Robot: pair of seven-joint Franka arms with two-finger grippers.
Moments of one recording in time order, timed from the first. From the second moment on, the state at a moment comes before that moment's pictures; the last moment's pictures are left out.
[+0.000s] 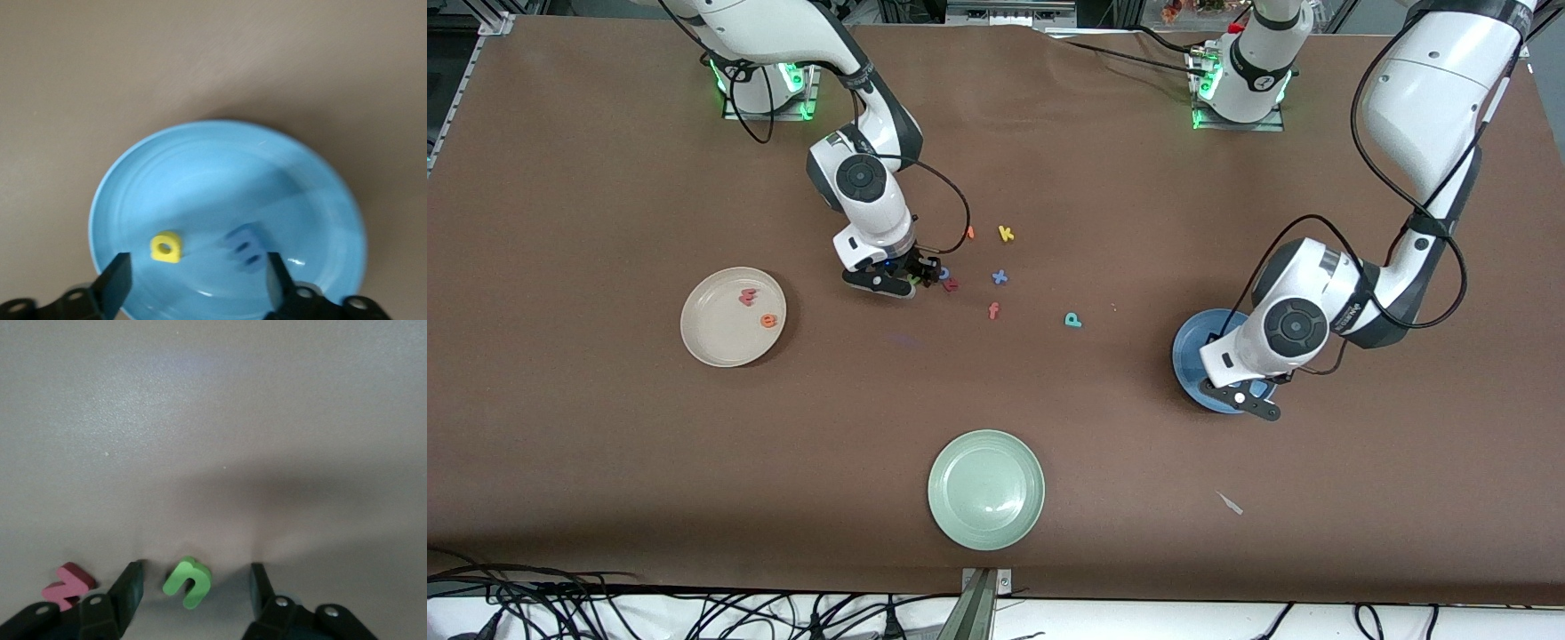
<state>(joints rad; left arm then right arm) 0.19 0.66 -0.49 -1.70 0.51 2.09 -0.11 0.66 0.49 0.01 -2.15 0.01 2.69 0.90</state>
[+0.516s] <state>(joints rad) 0.06 0.67 -0.58 -1.66 0.46 2.08 -0.65 0.66 0.49 0.01 -2.15 0.01 2.69 0.91</state>
